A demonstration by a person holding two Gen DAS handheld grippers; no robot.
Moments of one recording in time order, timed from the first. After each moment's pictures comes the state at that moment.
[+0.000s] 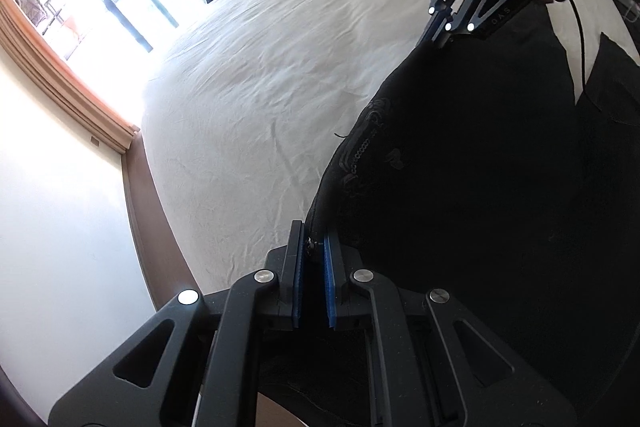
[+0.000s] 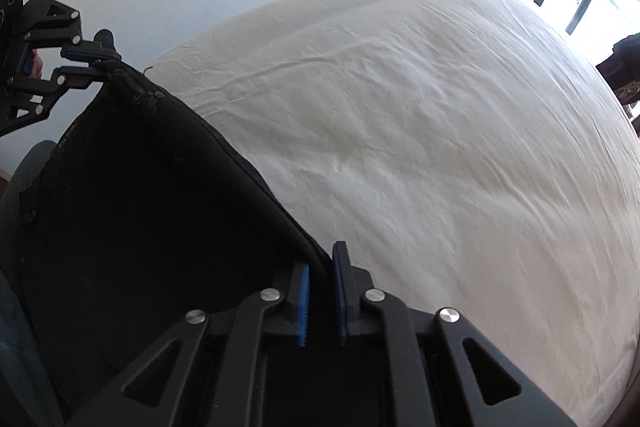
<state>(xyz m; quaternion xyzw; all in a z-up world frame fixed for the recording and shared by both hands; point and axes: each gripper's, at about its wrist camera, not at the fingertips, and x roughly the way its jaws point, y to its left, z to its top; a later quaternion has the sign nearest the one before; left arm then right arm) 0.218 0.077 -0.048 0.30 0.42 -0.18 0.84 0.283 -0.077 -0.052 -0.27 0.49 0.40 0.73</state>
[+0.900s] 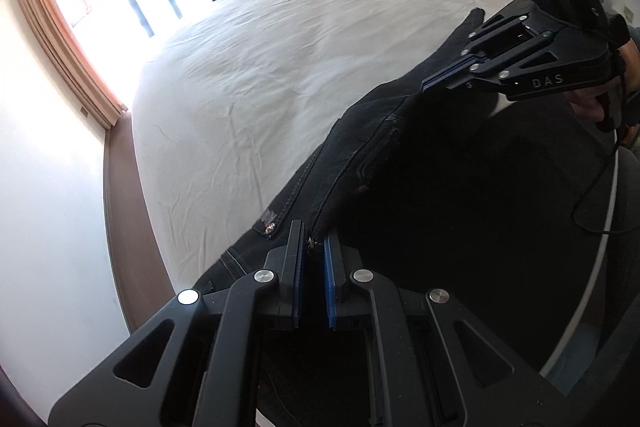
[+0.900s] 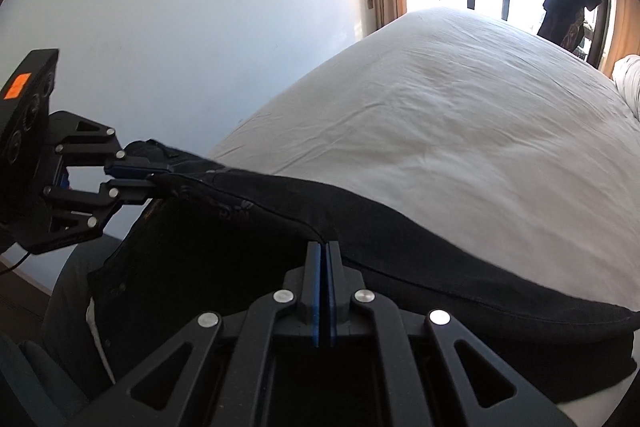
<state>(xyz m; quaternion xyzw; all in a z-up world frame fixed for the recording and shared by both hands) 0.103 0.057 -0.027 0.22 0.41 -0.20 0.86 0.122 -0.077 -0.011 -0.09 0.43 0.36 0.82</state>
